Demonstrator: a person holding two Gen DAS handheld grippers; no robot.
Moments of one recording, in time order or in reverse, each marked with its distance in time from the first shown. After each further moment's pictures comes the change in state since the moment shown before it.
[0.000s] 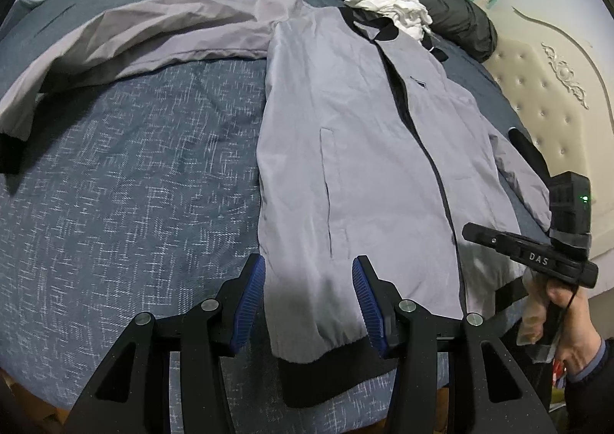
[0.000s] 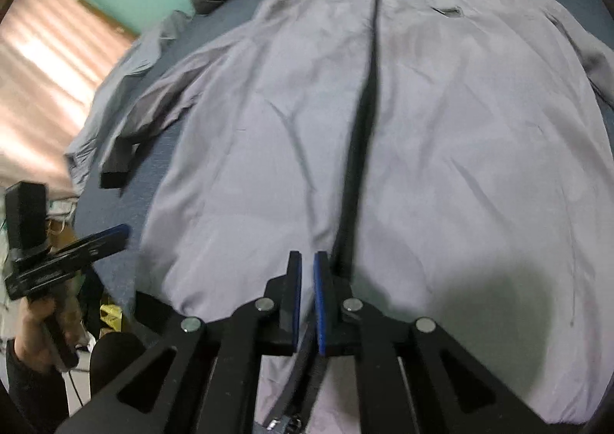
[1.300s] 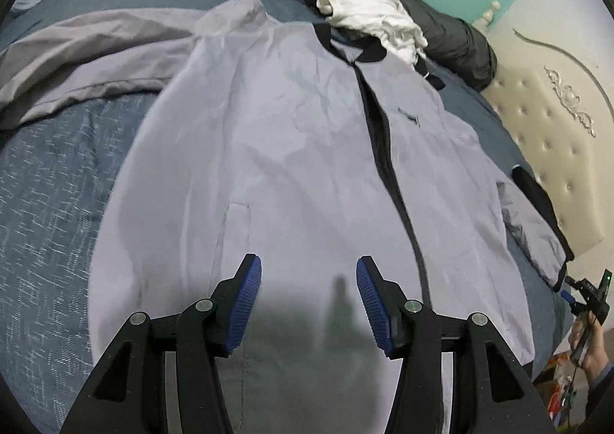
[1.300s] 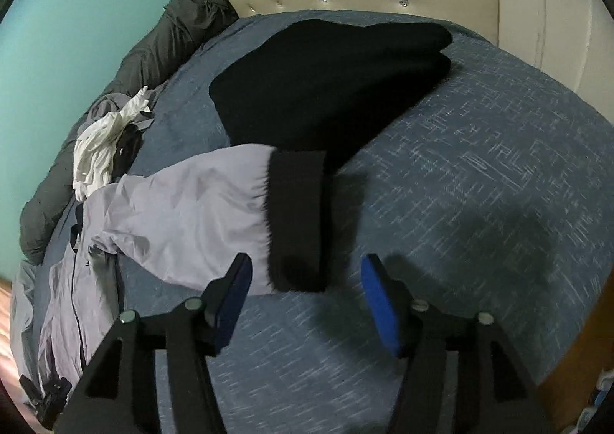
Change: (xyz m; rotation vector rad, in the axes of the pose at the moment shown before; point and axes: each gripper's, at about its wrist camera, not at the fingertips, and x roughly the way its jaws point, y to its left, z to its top) left arm 0.092 -0.060 0.062 -0.017 -0.135 -0.016; right arm -0.306 -0.390 -0.113 0.704 -0.485 -0.460
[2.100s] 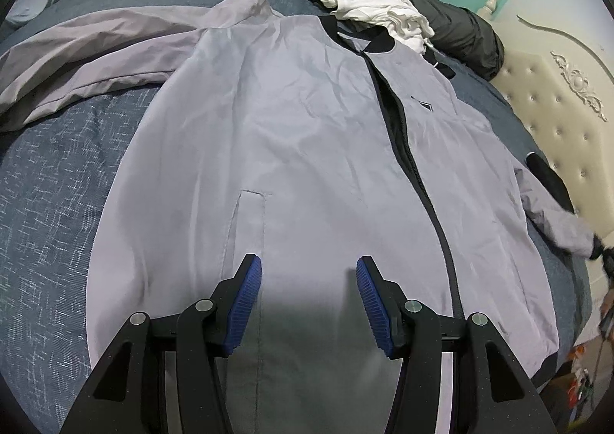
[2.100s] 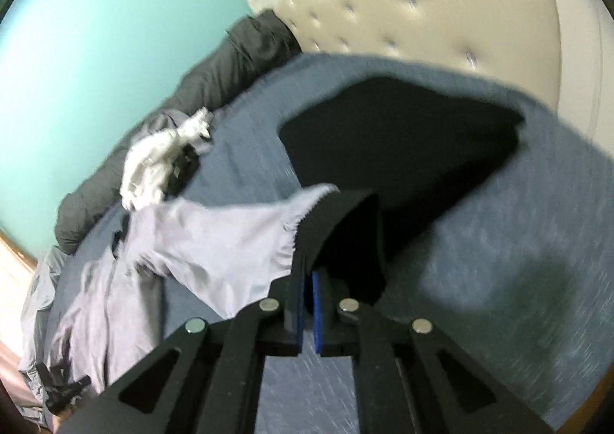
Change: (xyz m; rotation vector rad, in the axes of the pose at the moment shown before) left arm 0.006 0.004 -0.013 0.027 -0.007 0.046; right arm -0.033 0.034 0.047 -0.121 -0.151 0.170
